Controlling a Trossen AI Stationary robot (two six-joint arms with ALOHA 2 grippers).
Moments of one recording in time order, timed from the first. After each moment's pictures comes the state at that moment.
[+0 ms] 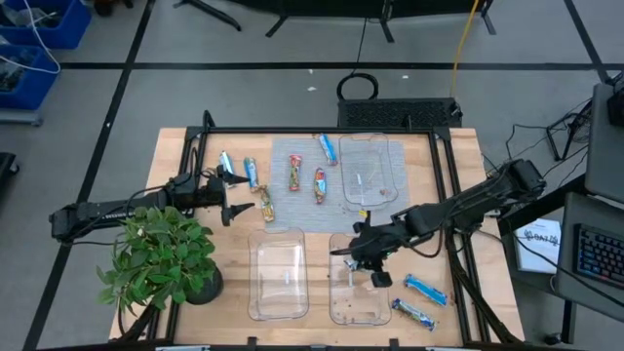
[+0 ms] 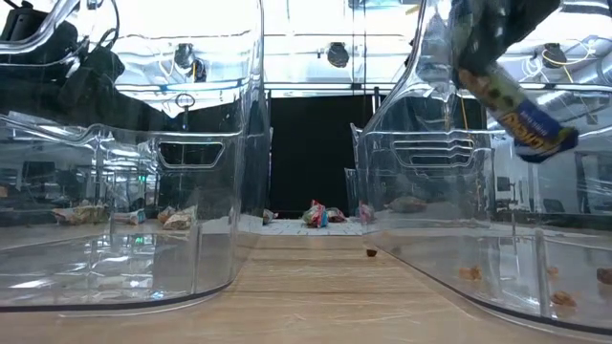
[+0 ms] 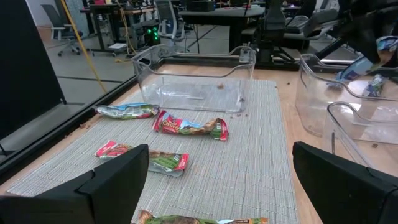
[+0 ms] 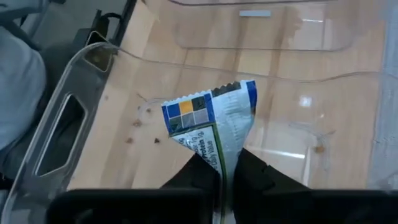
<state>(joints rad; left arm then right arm) 0.29 0.36 0.01 0.20 0.10 0.02 0.35 1.46 0.98 -0.39 -0.13 0.24</state>
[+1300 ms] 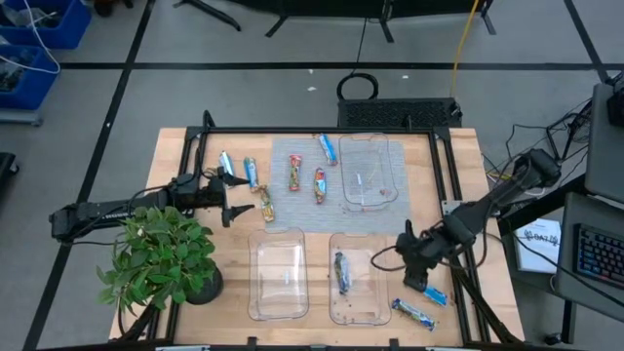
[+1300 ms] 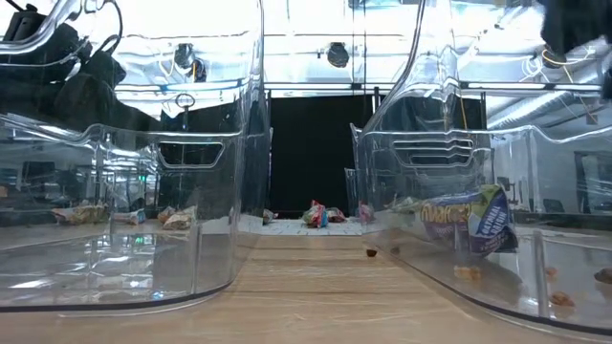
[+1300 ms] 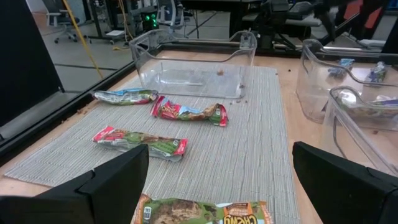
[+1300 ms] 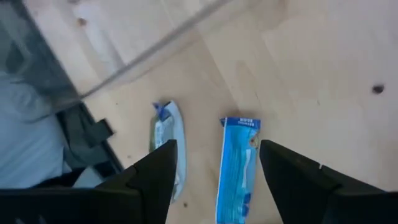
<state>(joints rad) 0.29 0.36 0.01 0.15 0.10 0.02 0.63 1.19 0.80 -0.82 -0.16 1.20</state>
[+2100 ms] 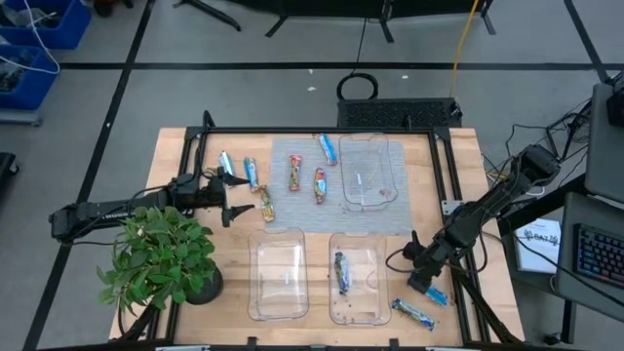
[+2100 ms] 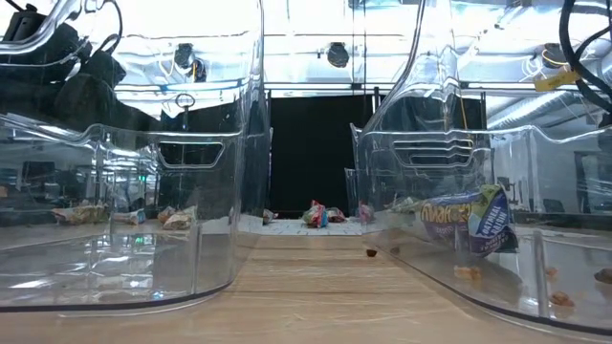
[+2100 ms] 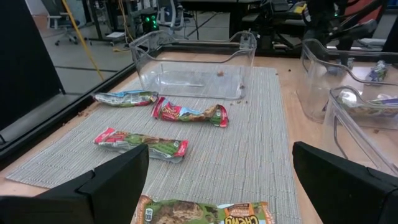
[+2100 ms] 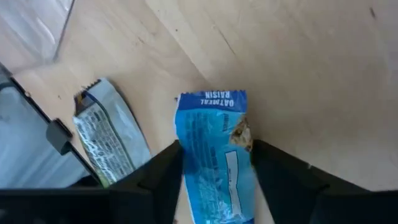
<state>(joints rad) 0.29 0.36 0.01 0.15 0.10 0.03 0.73 1.17 0.37 -0.31 -0.24 1.48</state>
